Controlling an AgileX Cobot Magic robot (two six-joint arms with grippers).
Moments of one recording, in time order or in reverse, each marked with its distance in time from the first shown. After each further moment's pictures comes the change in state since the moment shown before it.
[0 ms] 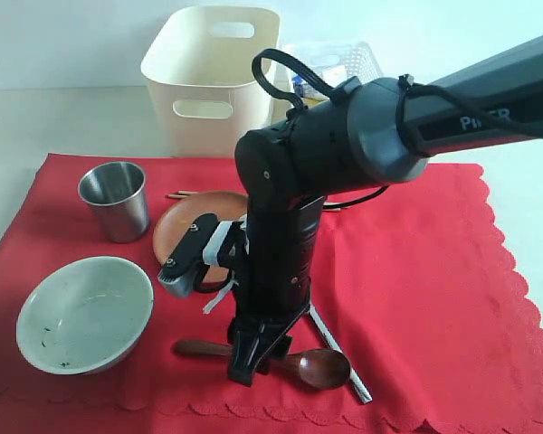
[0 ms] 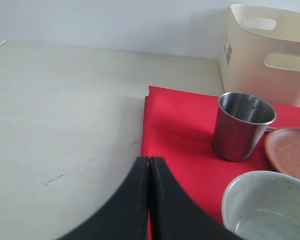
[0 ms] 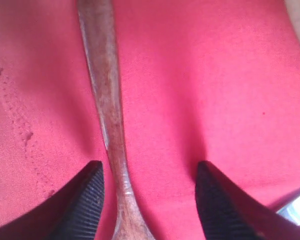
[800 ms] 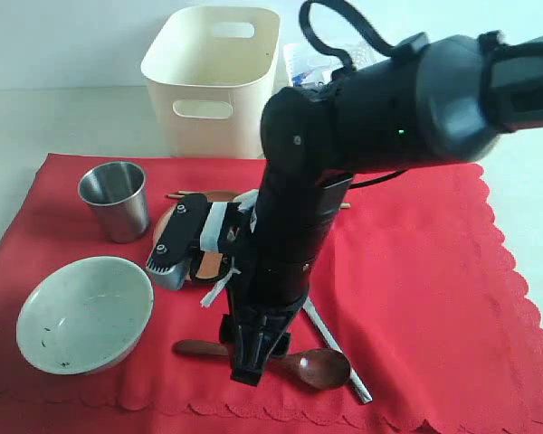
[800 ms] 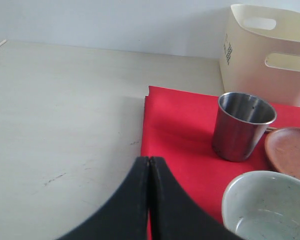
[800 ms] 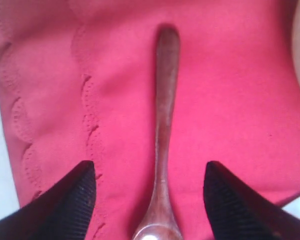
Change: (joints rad) left arm 0.000 0.000 0.000 0.000 0.000 0.000; right arm 0.000 -0.137 0.056 0.120 -0.023 -0.214
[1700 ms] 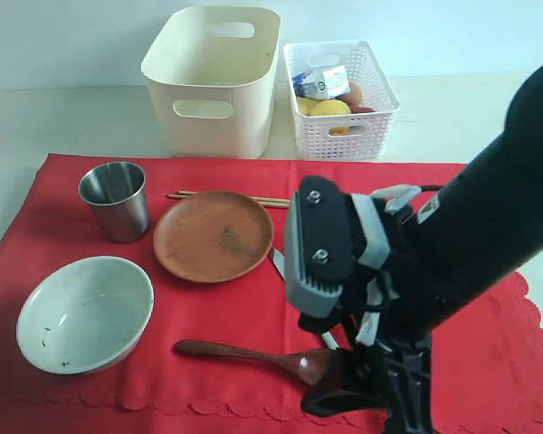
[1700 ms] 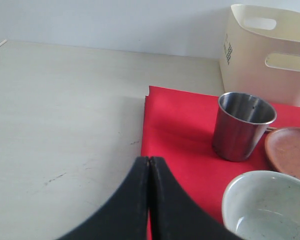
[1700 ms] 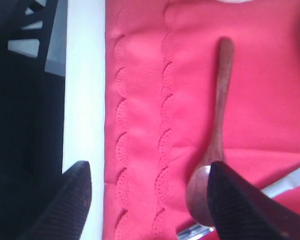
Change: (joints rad) left arm 0.000 0.000 0.000 0.000 0.000 0.000; right arm -0.169 -0.456 0.417 0.394 -0.019 -0.571
